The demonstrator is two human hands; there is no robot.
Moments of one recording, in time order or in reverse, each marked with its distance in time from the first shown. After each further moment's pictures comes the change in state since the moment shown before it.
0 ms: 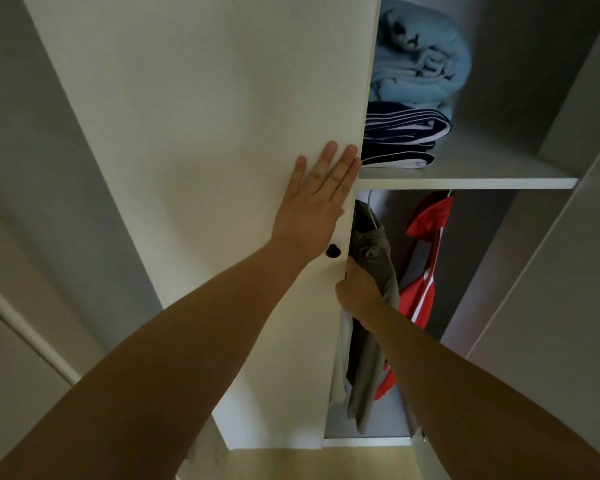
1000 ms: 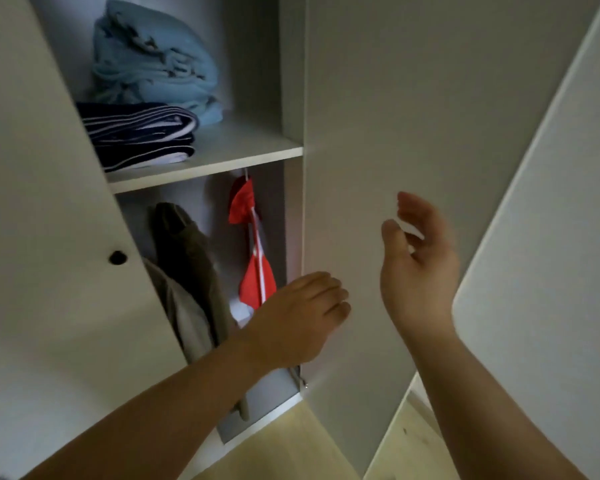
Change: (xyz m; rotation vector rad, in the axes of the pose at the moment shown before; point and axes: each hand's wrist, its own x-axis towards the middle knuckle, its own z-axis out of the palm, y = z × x) left_hand -0.050 0.261 -0.143 -0.784 0.165 0.813; right_hand -0.267 0.096 -0.223 0.294 1.217 -0.231
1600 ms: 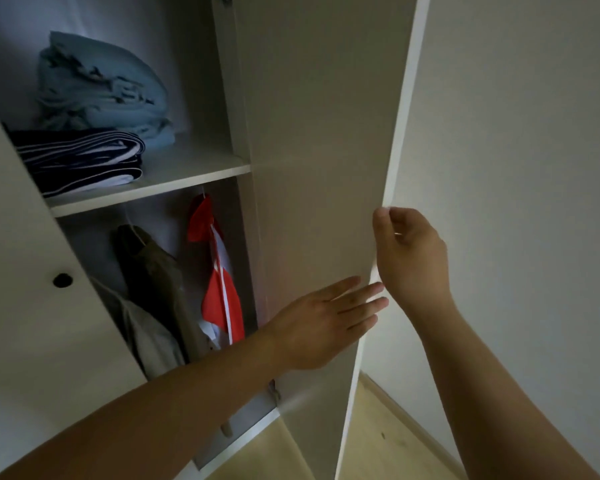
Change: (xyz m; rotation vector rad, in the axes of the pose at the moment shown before) left_hand 0.081 0.048 0.044 0.386 -0.162 0.389; right_hand 0.051 0.019 -0.086 -0.321 -0.101 0.094
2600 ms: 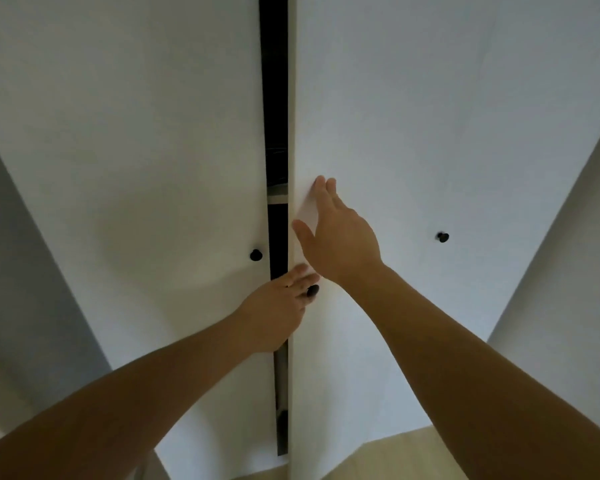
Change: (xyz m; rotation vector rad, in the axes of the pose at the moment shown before) left_hand -0.272 -0.060 -0.024 0.197 -0.866 -0.393; right_hand -0.069 -0.183 0.241 -0.241 -0.561 -0.668
